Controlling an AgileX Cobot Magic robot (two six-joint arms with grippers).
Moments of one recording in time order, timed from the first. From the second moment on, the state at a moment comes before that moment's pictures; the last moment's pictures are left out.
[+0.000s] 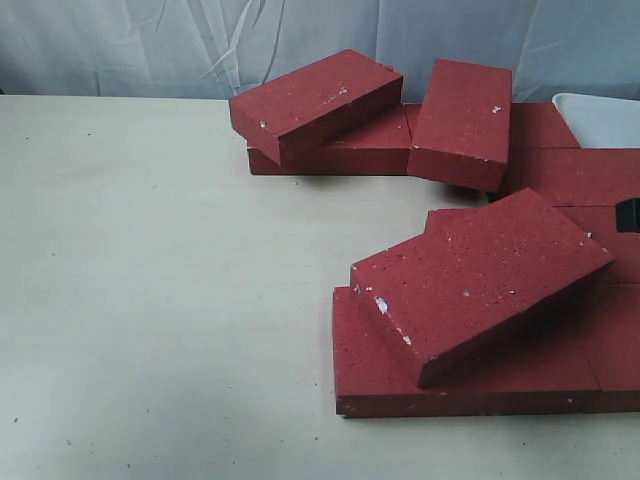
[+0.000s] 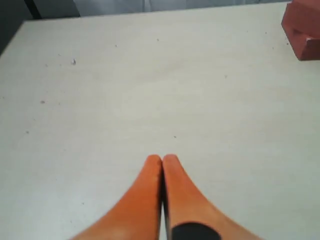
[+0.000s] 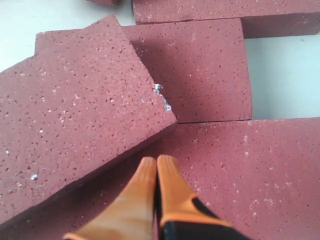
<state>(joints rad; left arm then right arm) 0.03 0.67 -0.50 0.03 0.51 0.03 -0.04 1.04 -0.68 0.13 0.71 -0.08</state>
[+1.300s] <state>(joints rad) -0.68 1.52 -0.90 -0.39 0.61 0.27 -0.04 1.29 -0.85 0.11 0.74 -0.08</state>
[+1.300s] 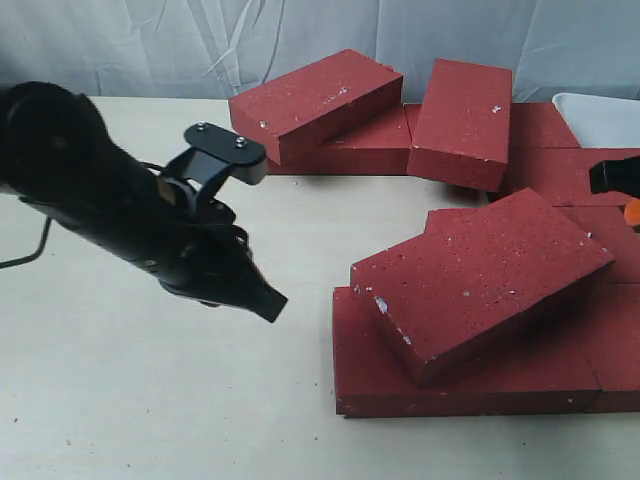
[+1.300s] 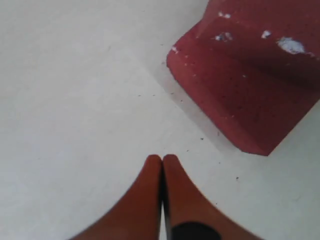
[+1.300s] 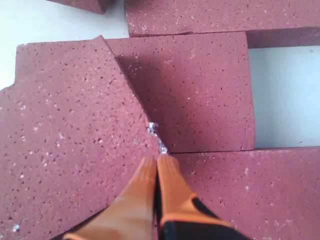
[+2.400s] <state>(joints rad) -0.86 1.80 -1.15 -0.42 0.67 0.15 -0.04 1.63 -1.01 -0.03 0.78 -0.08</state>
